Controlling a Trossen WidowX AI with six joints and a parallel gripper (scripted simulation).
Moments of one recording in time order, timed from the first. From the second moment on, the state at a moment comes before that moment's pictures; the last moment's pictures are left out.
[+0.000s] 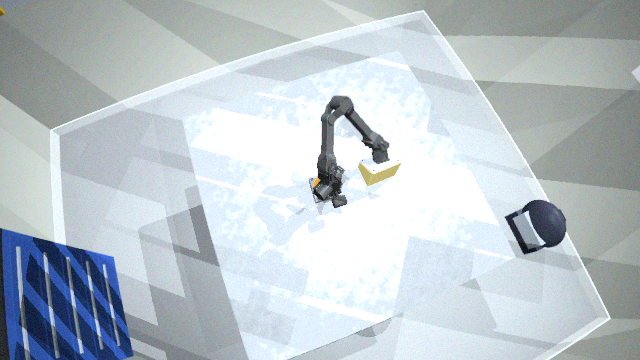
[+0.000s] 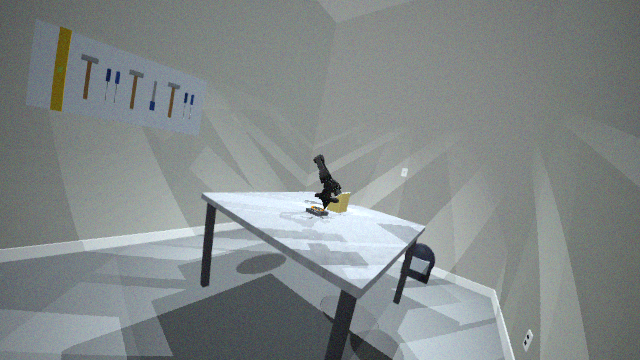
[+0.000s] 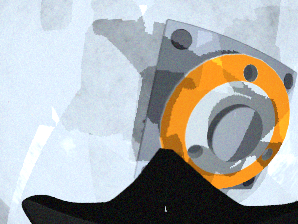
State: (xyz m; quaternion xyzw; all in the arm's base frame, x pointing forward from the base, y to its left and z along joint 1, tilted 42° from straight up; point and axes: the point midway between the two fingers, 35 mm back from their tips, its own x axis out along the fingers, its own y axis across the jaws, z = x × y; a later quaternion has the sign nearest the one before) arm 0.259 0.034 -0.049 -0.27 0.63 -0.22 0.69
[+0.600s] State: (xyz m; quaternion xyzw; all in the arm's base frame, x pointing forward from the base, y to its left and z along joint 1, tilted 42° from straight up) arm 0.251 0.031 -0.046 -0.27 0.63 -0.22 0.70
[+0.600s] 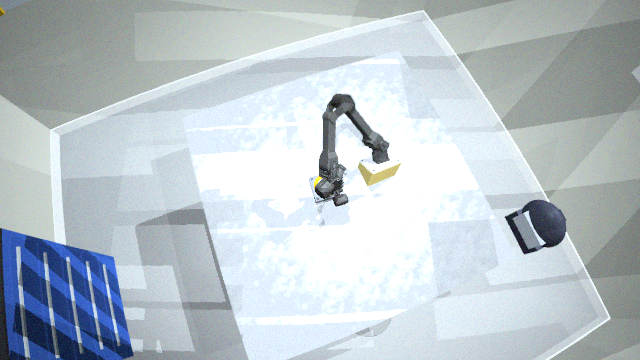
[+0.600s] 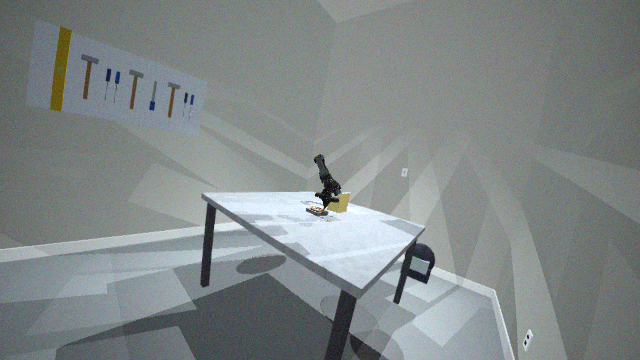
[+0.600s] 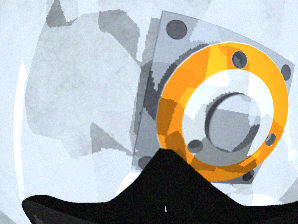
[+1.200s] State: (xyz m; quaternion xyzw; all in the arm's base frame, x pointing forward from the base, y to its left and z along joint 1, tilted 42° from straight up) arm 0.246 0.027 -0.043 -0.27 0.63 -0.22 0.70
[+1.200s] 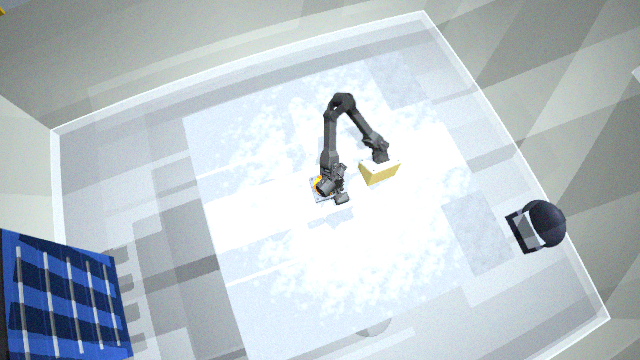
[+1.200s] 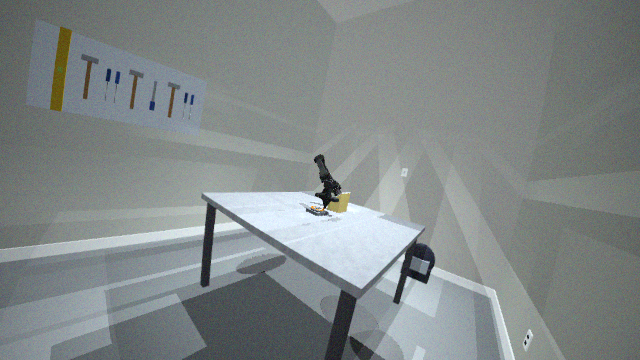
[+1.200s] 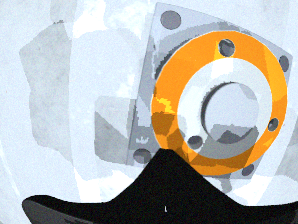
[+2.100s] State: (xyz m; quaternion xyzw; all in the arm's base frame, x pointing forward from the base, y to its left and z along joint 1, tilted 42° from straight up) arm 0.236 0.018 -0.037 -0.27 0.63 -0.22 0.70
